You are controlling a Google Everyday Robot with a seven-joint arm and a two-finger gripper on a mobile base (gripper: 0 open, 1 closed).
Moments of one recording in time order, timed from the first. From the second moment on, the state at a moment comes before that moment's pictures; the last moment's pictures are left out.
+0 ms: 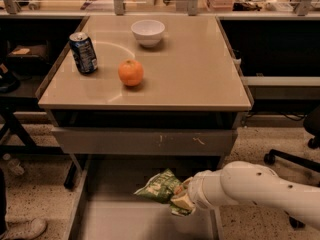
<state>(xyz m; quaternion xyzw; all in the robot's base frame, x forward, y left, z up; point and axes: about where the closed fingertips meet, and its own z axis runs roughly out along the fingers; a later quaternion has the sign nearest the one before) 0.417 -0.059 0.573 -0.49 0.81 0.17 0.26</state>
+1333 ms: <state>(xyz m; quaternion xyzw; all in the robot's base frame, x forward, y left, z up) 0.414 -0.091 0.741 -0.49 0.80 0.07 0.34</state>
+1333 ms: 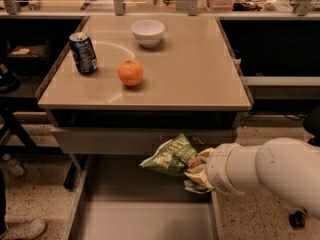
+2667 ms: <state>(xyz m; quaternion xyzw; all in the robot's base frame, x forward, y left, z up) 0.499 -0.100 0.879 -0.50 0.76 0.01 0.42</state>
